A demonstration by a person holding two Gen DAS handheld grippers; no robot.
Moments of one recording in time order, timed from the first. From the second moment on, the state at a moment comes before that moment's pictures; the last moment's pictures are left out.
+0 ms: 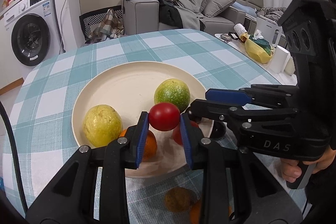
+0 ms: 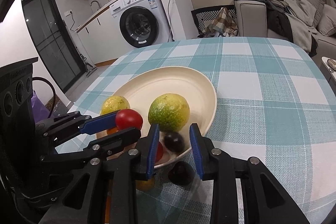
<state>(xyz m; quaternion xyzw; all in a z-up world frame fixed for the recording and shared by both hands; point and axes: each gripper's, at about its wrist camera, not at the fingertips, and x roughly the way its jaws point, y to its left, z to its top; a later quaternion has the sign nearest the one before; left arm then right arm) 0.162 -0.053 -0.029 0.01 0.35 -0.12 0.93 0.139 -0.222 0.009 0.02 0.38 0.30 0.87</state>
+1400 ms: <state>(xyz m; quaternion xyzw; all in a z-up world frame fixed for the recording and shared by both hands) 0.091 -0.006 -0.027 -0.04 0.35 -0.07 0.93 0.091 -0.246 0.009 -0.07 0.38 0.26 0.89</state>
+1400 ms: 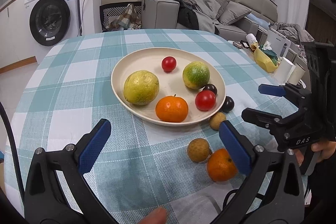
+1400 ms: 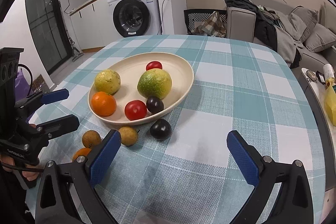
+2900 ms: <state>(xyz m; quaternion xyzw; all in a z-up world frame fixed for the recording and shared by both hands) 0.107 -0.001 -0.045 -0.06 0.38 -0.06 0.92 0.113 -0.209 -0.013 -0.14 0.42 0.27 0.85</state>
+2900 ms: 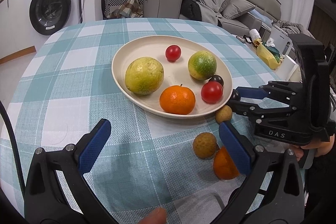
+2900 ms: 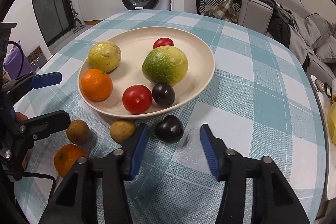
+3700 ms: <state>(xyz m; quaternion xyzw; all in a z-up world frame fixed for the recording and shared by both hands) 0.109 -0.014 -0.053 -0.06 0.41 -0.10 0.90 0.088 -0.229 0.000 -0.11 0.41 0.28 0.86</state>
